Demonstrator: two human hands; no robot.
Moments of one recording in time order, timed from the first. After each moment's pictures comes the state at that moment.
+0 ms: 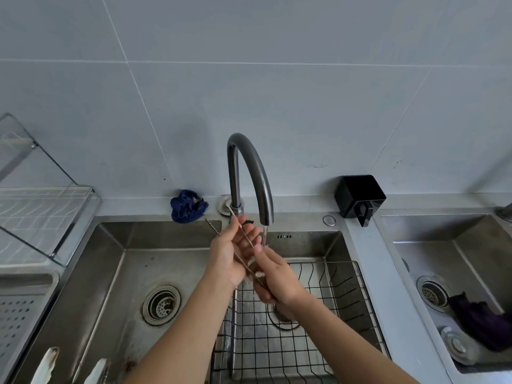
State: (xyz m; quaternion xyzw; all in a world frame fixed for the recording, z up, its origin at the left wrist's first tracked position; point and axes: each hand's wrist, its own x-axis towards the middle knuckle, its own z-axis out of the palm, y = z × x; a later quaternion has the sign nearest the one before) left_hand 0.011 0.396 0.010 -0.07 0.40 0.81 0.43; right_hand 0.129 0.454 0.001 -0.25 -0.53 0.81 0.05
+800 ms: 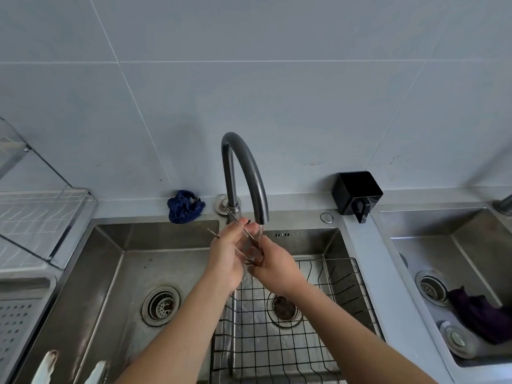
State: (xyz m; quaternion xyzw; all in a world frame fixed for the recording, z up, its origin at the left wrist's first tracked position) left_hand 0.016 0.396 0.019 -0.02 0.49 0.76 0.42; right_hand 0.119 0.476 0.006 -0.26 -0.87 0.40 0.05
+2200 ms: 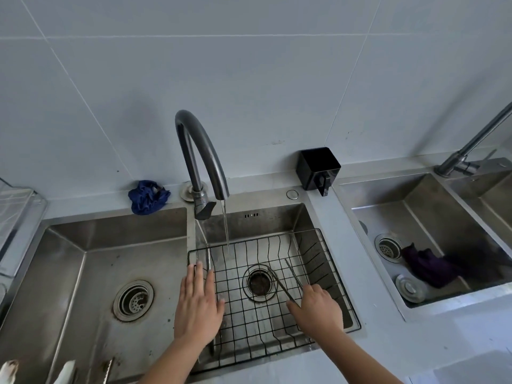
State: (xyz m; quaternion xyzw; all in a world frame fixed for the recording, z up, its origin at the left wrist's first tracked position) left_hand 0.079 0.302 -0.113 0.45 0.89 0.02 0.08; right_hand 0.291 0.465 -0.093 -0.50 -0.84 0.17 -0.09
